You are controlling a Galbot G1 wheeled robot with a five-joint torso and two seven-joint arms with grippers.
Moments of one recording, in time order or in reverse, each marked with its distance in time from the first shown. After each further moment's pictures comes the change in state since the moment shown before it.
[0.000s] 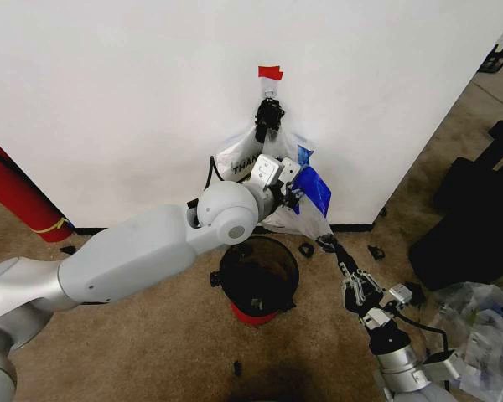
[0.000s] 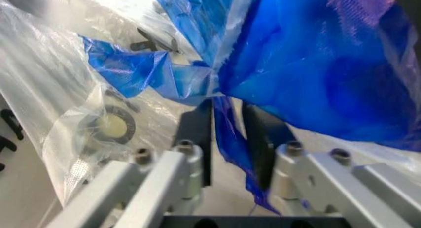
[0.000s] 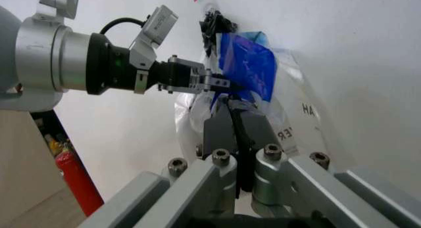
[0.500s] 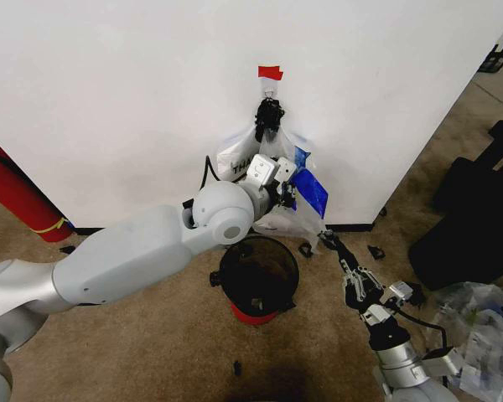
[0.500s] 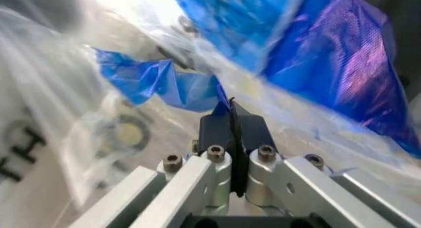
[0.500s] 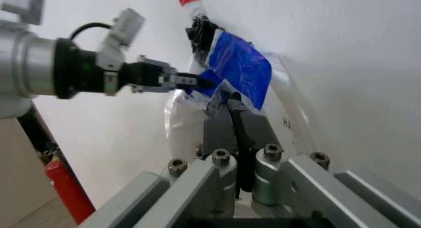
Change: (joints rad) left arm 0.038 0.047 -0.064 -0.049 -0.006 -0.015 -0.003; right arm 0.012 0.003 0.002 -0.007 0.013 0.001 0.032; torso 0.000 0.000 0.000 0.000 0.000
